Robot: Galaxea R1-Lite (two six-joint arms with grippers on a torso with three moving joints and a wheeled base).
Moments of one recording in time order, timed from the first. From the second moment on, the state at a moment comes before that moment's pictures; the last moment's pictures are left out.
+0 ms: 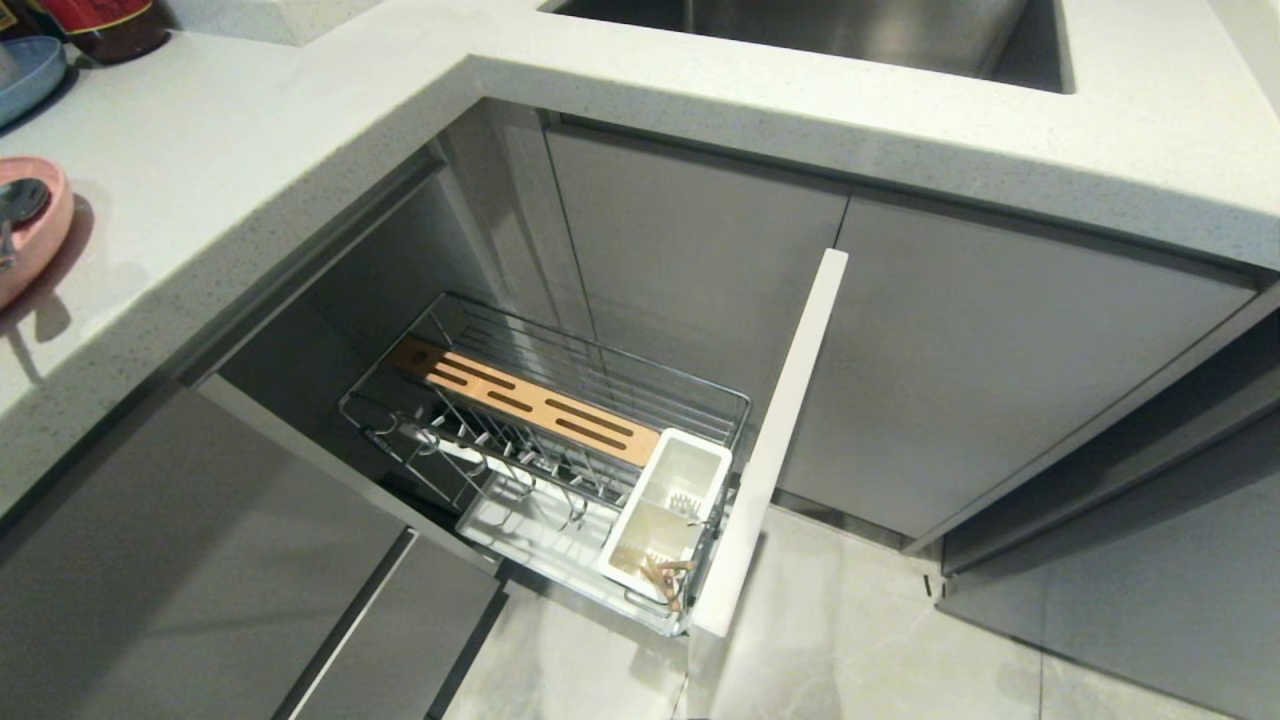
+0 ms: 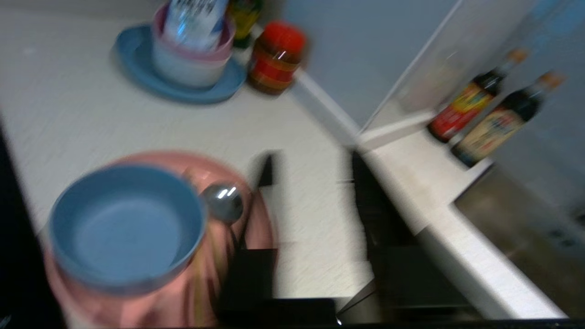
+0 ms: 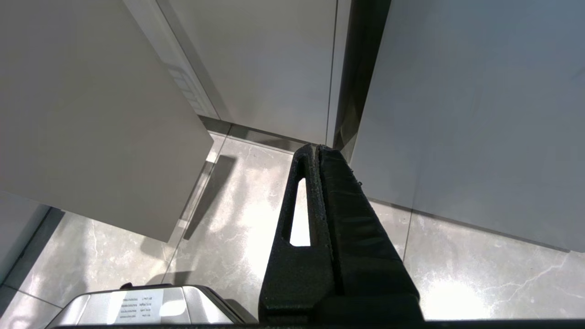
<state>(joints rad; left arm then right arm) 0.00 0.92 -1.35 0.04 0.44 -0.39 0.00 0.00 0.00 -0.01 -0.04 0.08</state>
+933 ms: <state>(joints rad) -0.59 1.24 -1.74 0.40 0.41 -0.47 0.00 0.00 0.00 -0.01 -0.04 0.08</state>
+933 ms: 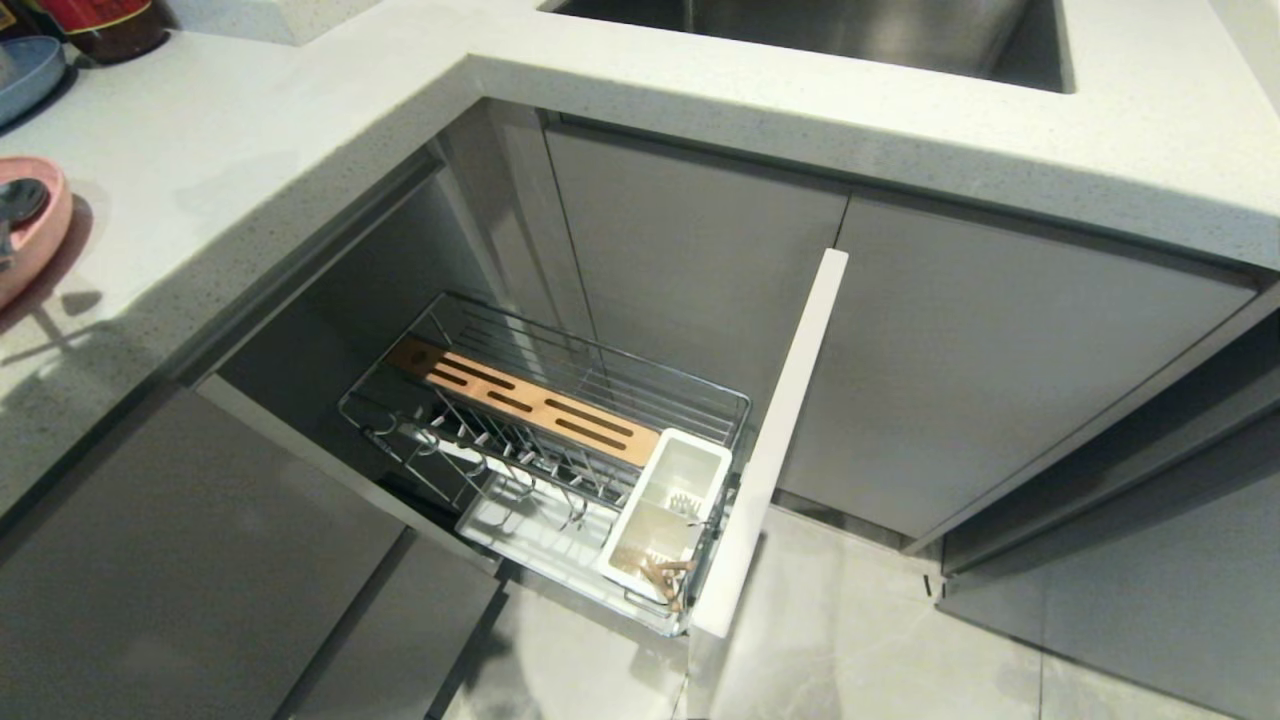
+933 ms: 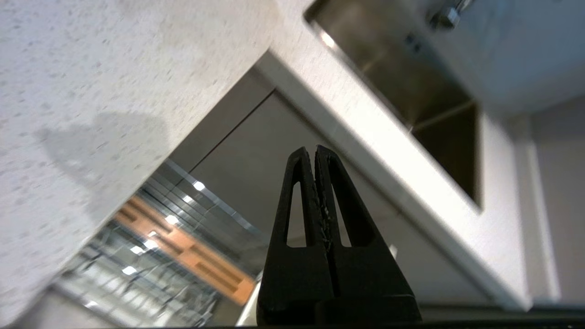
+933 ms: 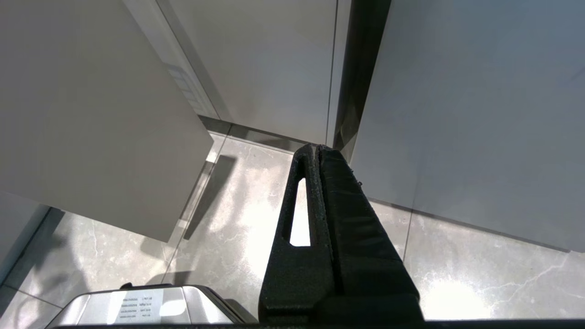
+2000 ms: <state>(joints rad) -0.04 0.27 -0.81 0.44 0.01 0.13 0.00 0.00 0.00 -0.01 -0.04 0.08</state>
